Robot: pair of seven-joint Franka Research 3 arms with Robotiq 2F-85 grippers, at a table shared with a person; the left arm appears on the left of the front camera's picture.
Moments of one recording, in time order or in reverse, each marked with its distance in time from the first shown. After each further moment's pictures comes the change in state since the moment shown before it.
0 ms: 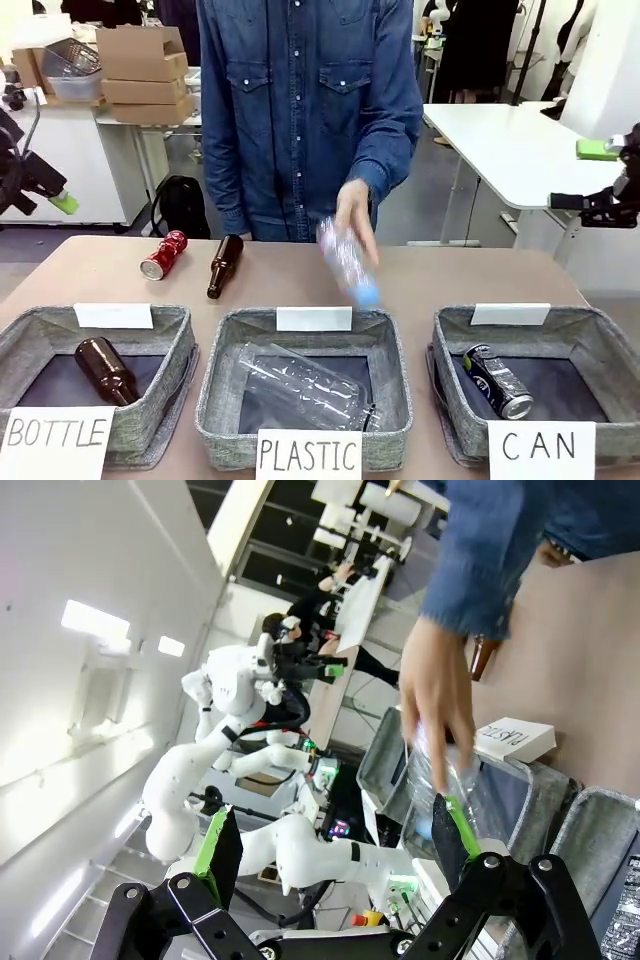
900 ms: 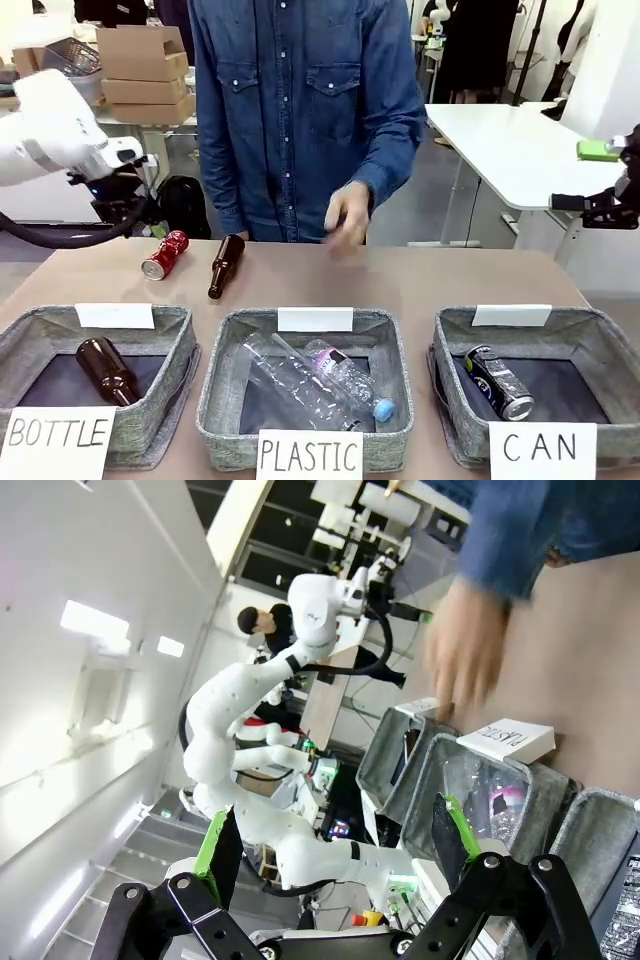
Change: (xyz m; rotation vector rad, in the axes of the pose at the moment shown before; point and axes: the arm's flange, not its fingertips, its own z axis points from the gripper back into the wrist) left arm 0.137 0.067 -0.204 0.060 0.171 0.027; right arm 0.000 0.000 0.000 -0.001 0.000 0.000
